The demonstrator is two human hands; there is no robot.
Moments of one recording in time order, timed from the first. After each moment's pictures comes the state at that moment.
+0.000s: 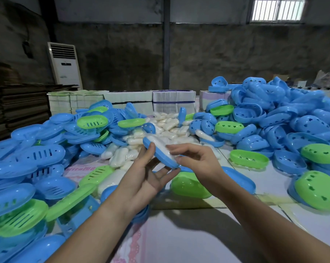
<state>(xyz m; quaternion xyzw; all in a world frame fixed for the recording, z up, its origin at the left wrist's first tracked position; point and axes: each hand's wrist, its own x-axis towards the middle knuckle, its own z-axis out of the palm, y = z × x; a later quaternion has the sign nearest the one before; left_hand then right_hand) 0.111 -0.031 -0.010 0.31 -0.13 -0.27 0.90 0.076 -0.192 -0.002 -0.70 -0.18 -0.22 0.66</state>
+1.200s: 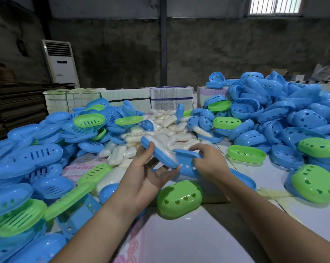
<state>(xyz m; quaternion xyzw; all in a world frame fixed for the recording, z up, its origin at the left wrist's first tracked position) 0.102 -0.034 -0.008 0.31 -0.10 -0.27 0.91 0.097 -0.232 -0.016 -0.92 0.13 -0.22 0.29</state>
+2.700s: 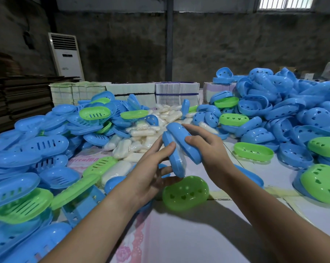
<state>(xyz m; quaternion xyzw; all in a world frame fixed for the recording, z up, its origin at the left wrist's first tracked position) 0.100 -0.030 -0.010 0.53 -0.23 -0.23 0.78 0.074 -0.193 0.005 -0.72 -0.07 -0.23 0.66</state>
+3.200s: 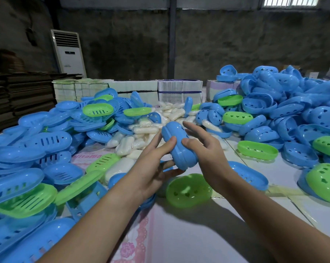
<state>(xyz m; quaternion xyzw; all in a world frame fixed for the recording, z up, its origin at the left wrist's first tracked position) 0.105 -0.027 -0.009 0.53 -0.23 -0.21 0.79 0.069 -0.177 -0.004 -0.70 -0.08 -0.23 0.67</state>
